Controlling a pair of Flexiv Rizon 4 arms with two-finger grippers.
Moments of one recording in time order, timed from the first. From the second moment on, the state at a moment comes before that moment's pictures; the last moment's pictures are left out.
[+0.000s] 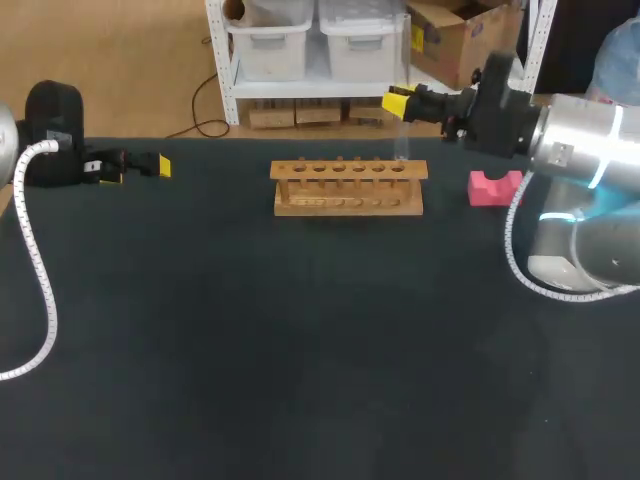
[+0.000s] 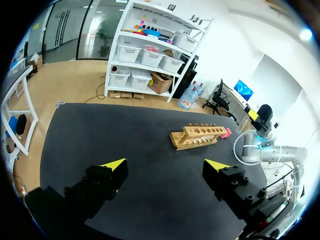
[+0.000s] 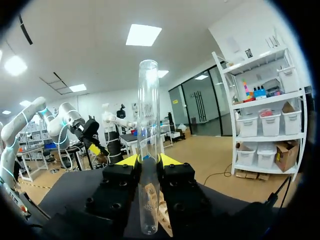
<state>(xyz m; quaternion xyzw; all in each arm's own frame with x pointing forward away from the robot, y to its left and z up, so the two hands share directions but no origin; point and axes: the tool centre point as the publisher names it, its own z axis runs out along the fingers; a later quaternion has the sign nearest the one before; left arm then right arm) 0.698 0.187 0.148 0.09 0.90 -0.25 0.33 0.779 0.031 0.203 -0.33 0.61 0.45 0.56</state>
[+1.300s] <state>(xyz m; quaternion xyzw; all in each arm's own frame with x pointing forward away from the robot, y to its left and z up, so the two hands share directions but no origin) 0.698 0.187 0.148 0.09 0.90 -0.25 0.33 0.771 0.077 0.190 -0.34 0.62 0.42 0.57</state>
